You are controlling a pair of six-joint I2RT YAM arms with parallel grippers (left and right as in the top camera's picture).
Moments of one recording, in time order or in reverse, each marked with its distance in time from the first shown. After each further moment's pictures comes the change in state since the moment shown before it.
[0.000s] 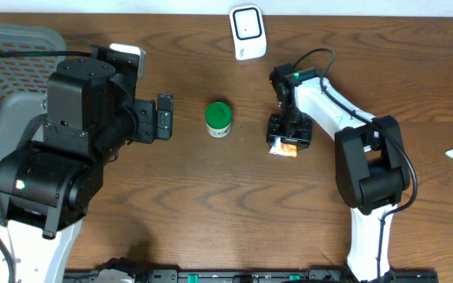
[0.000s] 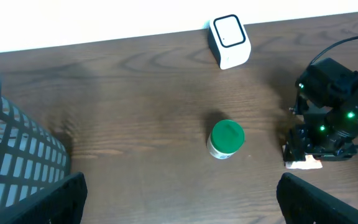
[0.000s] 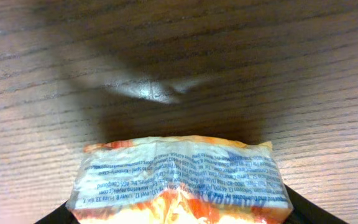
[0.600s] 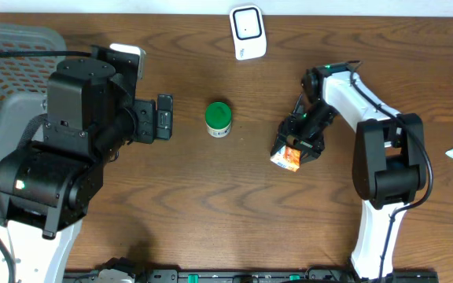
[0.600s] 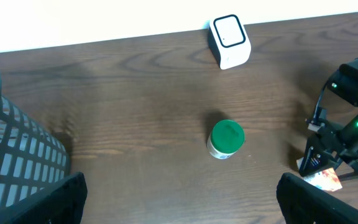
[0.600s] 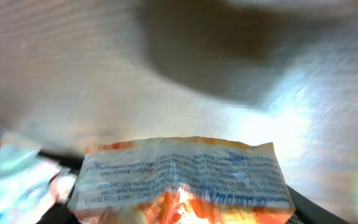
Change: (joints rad) left arm 0.000 0.000 0.000 0.000 0.000 0.000; right arm -0.155 0.000 0.000 -0.261 -0.445 -0.189
